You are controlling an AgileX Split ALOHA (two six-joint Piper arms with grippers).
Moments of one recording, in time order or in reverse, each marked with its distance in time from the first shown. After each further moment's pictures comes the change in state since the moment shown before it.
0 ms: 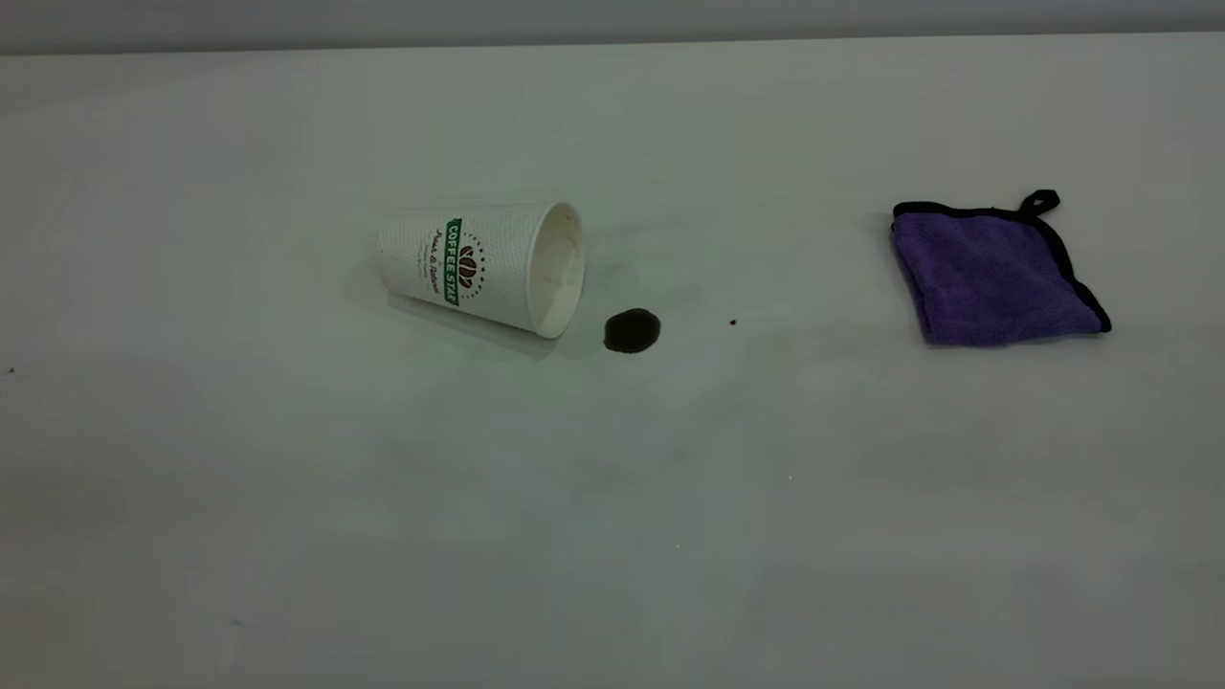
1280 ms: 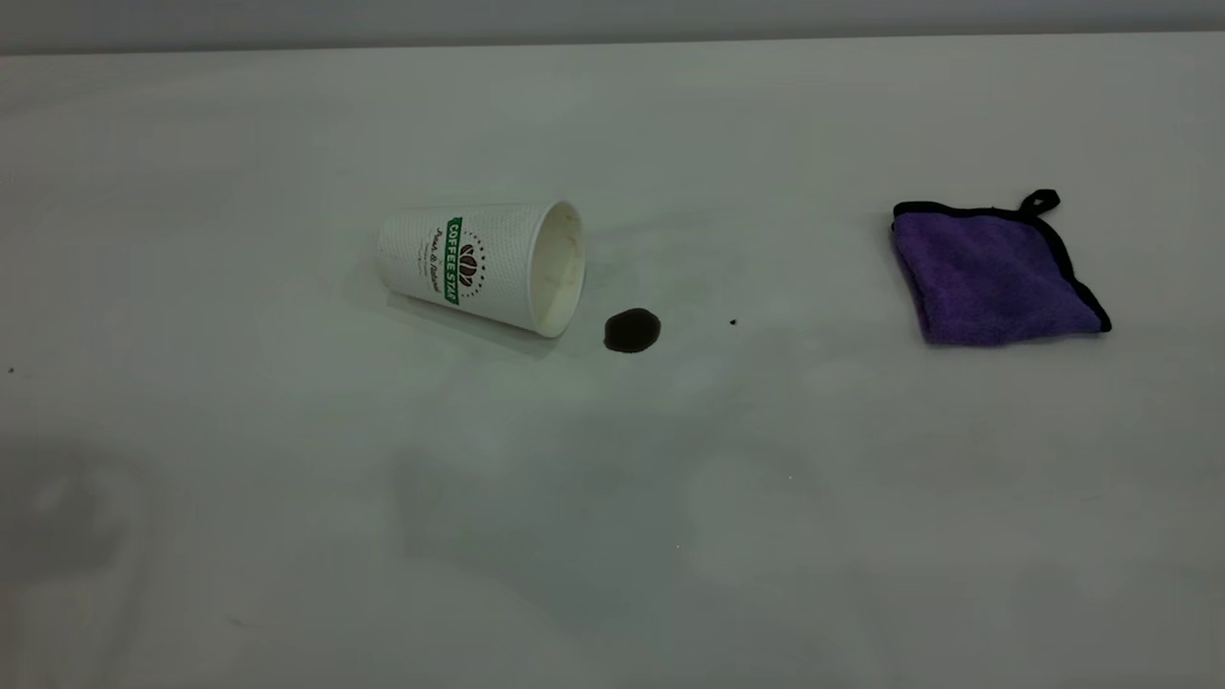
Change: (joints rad) left arm -0.032 1.089 -0.416 0.125 -0.344 -0.056; right arm 0.000 0.000 0.000 0.000 0.000 0.000
